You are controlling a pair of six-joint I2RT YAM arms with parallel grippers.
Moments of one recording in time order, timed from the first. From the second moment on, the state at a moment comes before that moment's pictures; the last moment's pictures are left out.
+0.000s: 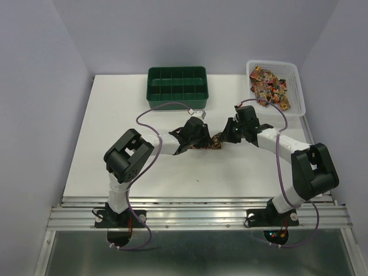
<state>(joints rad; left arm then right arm) -0.80 1.95 1.09 0.22 0.03 -0.72 0.35 1.55 0.90 -0.18 -0.25 0.60</state>
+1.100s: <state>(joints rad) -0.80 1.96 1.08 0.23 0.03 -0.73 0.47 1.68 1.02 -0.19 -0.16 0.65</state>
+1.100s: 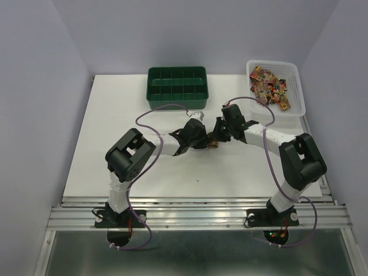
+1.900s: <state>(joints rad) -0.73 1.72 0.91 0.20 0.00 -0.74 0.52 1.75 1.03 -0.15 -0.14 0.69</state>
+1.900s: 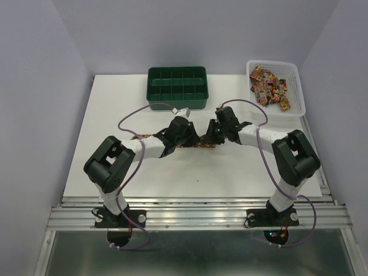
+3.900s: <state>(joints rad) -0.65 1.74 0.74 0.45 0.21 -0.80 0.53 1.79 1.04 -0.05 -0.17 1.02</state>
